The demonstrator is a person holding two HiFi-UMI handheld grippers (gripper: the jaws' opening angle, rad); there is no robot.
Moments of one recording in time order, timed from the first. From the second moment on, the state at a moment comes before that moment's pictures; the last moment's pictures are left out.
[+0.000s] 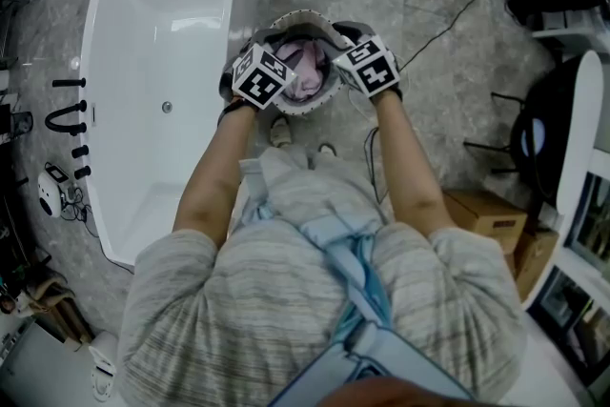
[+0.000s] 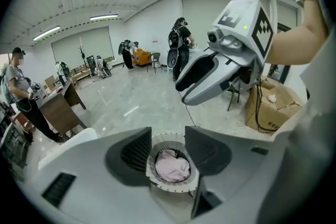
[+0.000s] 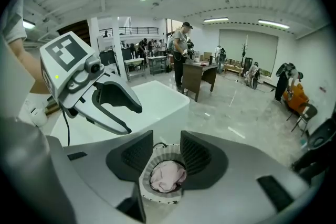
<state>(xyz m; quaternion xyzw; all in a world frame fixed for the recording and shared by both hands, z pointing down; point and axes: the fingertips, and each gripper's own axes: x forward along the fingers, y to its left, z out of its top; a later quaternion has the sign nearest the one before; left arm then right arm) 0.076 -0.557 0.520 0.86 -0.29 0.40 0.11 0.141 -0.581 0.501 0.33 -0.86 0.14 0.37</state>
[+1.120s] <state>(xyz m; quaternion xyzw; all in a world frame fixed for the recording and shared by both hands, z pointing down) 0.080 -0.499 0.295 0.96 -0.28 0.02 0.05 0.108 -0.502 0.287 0.28 -0.95 0.09 0.00</state>
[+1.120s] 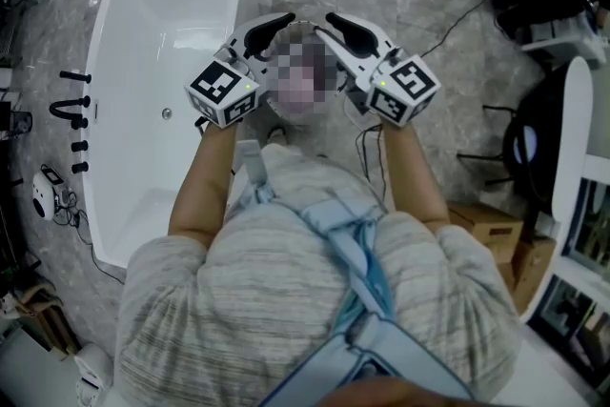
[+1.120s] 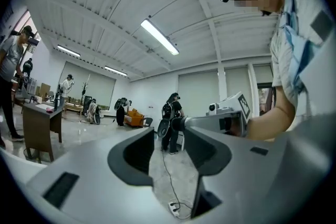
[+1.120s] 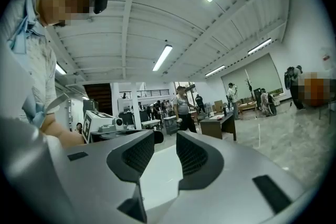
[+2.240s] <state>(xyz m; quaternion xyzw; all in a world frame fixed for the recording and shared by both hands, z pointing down) 0.019 -0.426 0.251 0.95 -0.31 -0.06 0.01 0.111 -0.419 0.251 0.28 -0.96 0.05 -0.03</state>
